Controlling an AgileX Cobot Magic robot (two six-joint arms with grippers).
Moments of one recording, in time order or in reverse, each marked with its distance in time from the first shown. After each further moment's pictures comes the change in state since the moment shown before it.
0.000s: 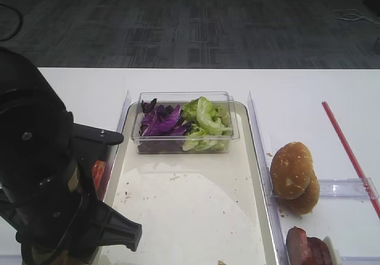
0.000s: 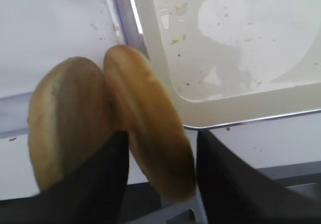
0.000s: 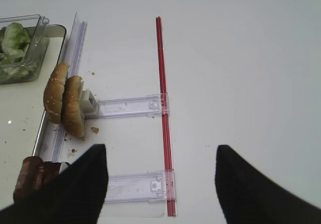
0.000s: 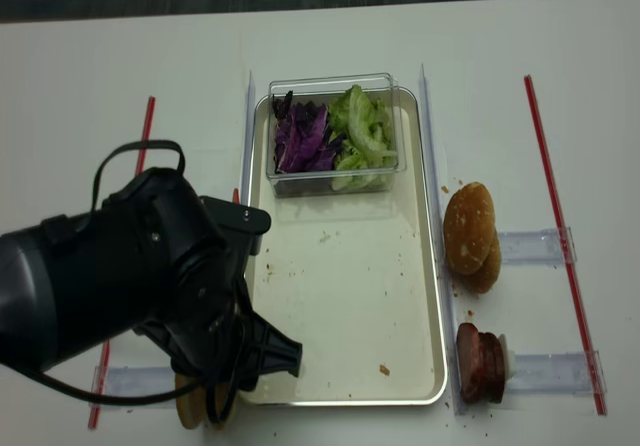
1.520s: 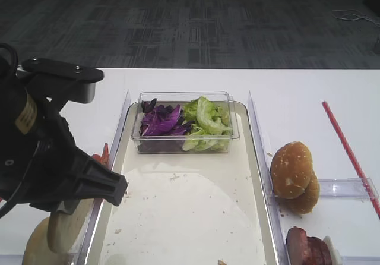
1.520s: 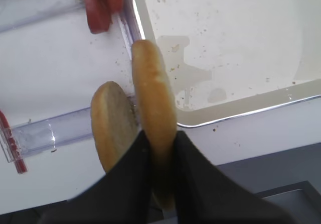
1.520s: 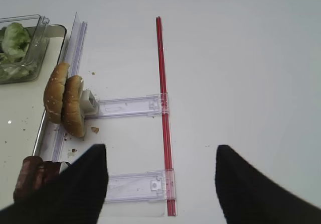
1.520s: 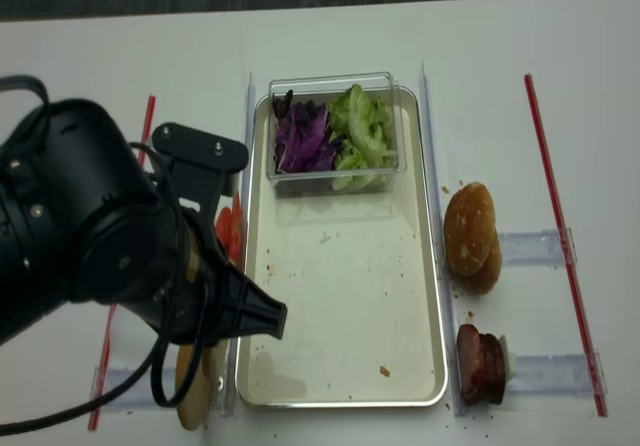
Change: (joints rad) left arm 0.000 -0.184 -0.121 0.062 0.149 0.048; right arm 0.000 0.000 0.000 0.000 0.000 0.000
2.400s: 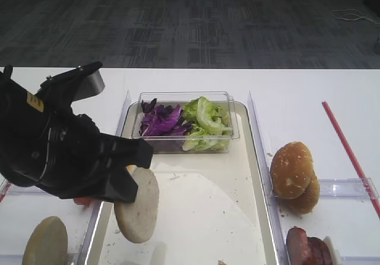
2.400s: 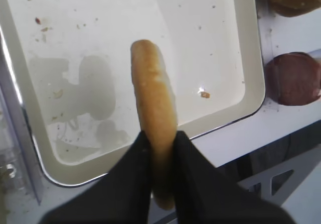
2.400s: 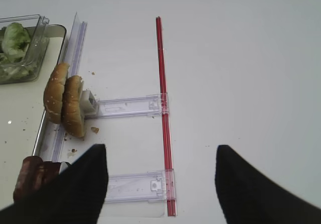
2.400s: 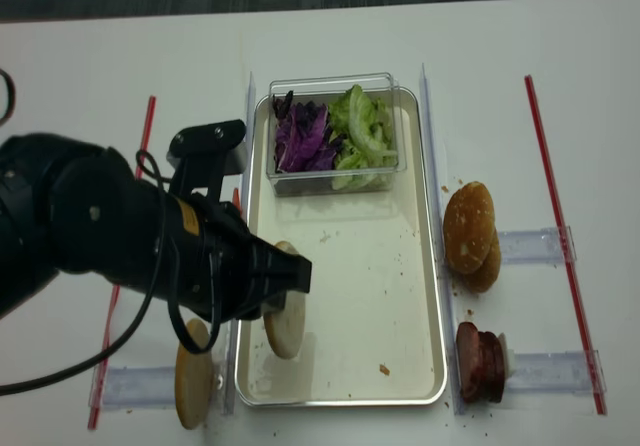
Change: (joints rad) left arm 0.213 0.000 0.136 -0.568 -0.377 0.432; right arm 0.000 0.000 0.000 0.000 0.000 0.000
